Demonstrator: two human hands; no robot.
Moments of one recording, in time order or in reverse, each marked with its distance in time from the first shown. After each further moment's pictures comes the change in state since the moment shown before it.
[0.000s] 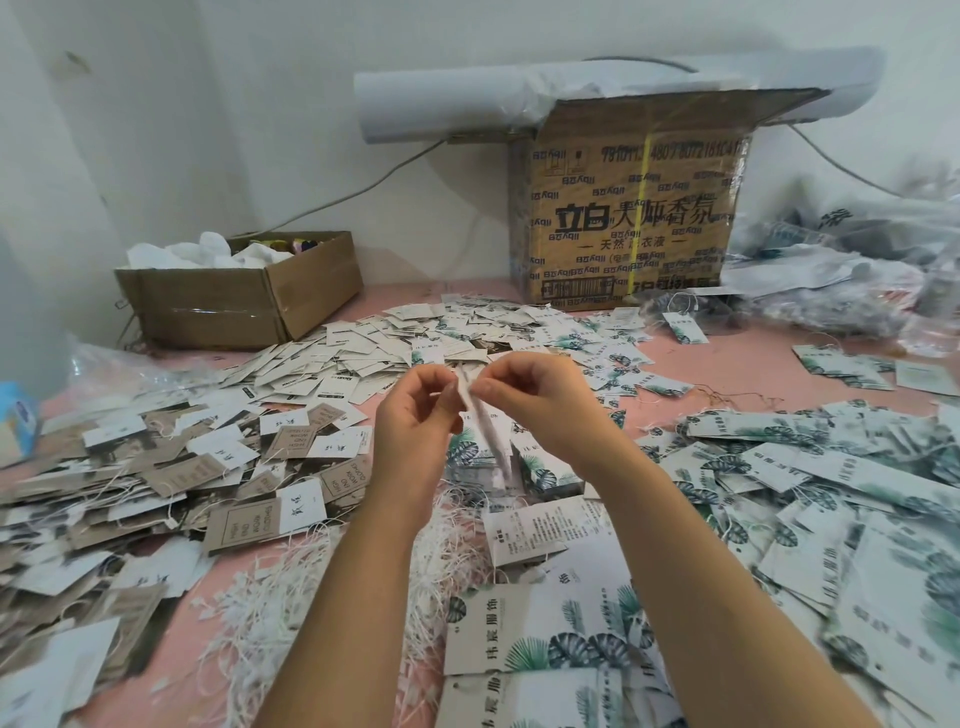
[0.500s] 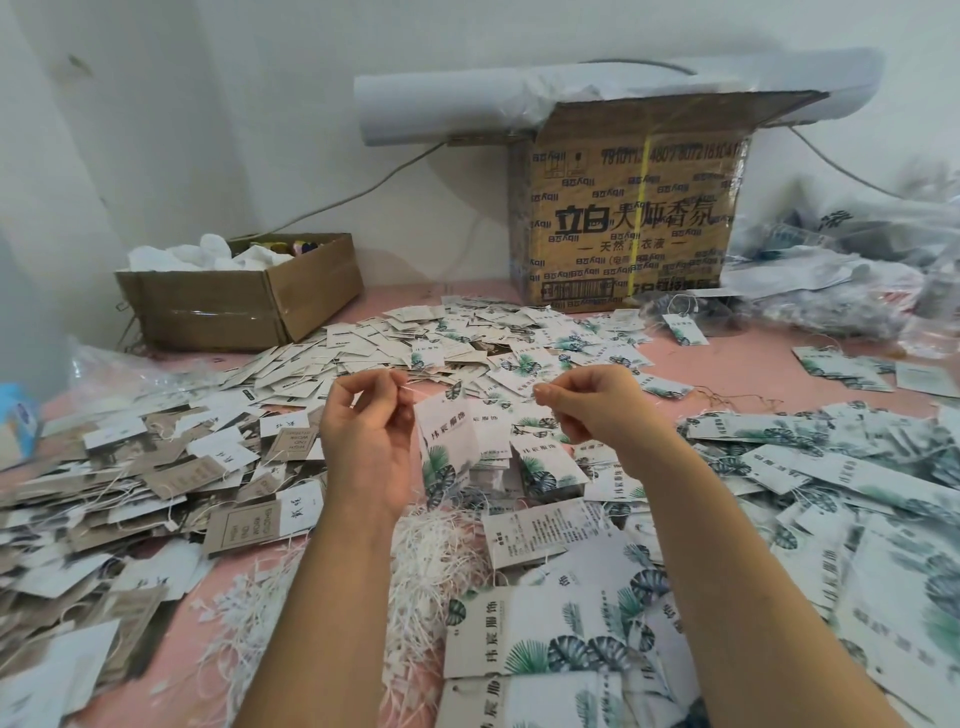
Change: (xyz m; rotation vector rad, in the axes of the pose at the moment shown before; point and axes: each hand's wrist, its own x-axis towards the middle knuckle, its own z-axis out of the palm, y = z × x) left_hand 0.006 0.012 -0.016 -0.564 0.295 -0.112; right_hand -0.002 0.023 -0.042 0.047 0.100 0.369
